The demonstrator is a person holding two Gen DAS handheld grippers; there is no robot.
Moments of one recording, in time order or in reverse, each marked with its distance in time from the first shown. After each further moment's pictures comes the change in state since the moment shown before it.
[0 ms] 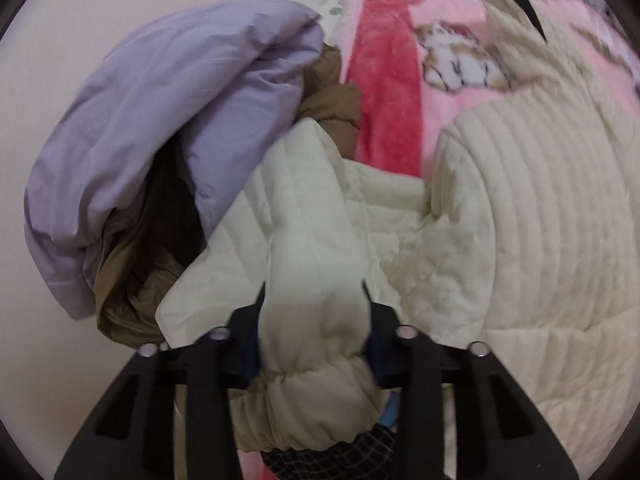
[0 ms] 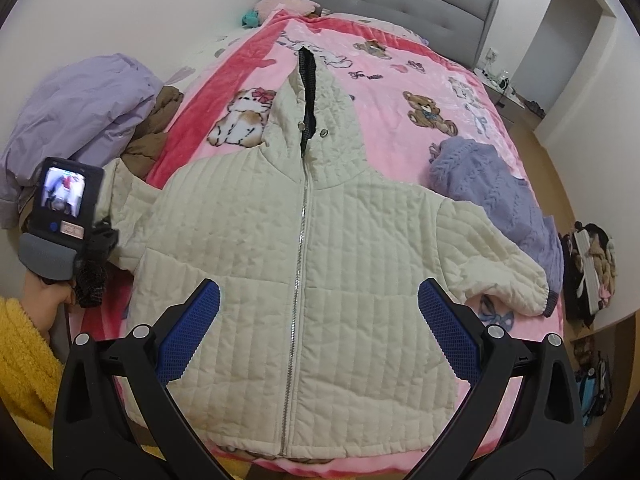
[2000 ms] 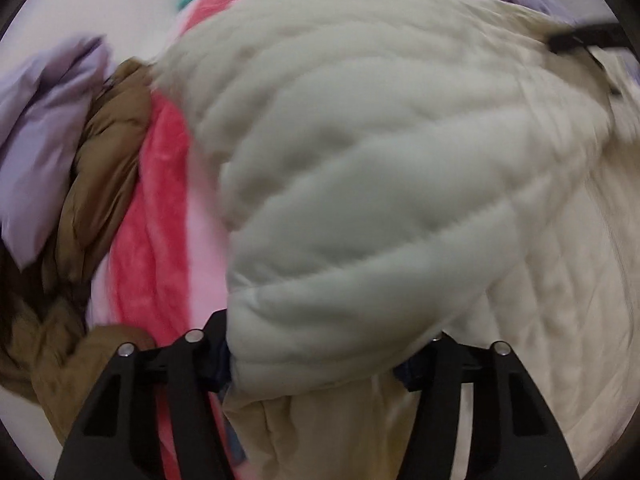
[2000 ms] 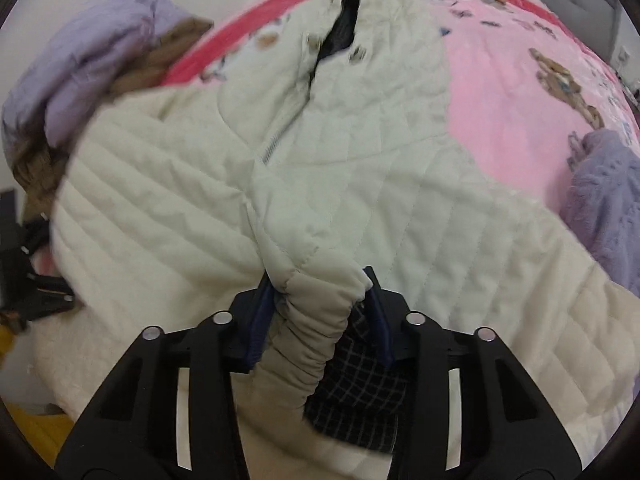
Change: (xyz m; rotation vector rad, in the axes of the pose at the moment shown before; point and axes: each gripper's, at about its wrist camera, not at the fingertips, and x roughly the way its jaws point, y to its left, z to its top) left arm 0.032 -0.127 -0.066 0.322 -0.066 -0.305; right arm 0.278 -0.112 0.052 -0.216 0.120 0.429
